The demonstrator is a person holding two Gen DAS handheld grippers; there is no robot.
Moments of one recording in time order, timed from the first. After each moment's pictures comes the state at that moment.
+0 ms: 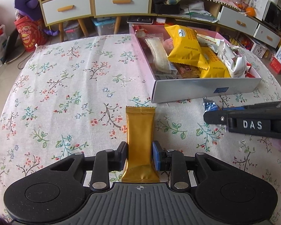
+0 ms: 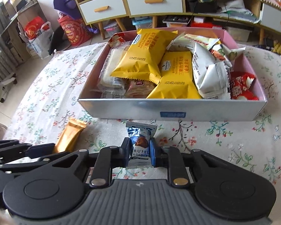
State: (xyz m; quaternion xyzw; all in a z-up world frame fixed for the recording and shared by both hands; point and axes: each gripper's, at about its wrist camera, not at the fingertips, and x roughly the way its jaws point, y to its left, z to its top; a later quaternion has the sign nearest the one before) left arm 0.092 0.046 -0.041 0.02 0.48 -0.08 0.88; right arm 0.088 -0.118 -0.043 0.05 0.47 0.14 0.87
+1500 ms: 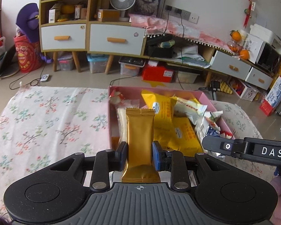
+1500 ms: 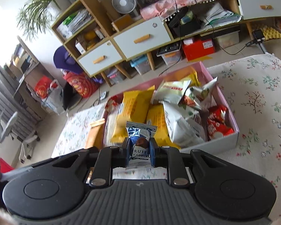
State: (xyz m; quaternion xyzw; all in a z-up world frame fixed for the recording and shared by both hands) left arm 0.150 0.006 -0.001 -0.05 0.37 -0.09 0.92; right arm 0.102 -0.184 -0.012 0.22 0.37 0.15 0.89
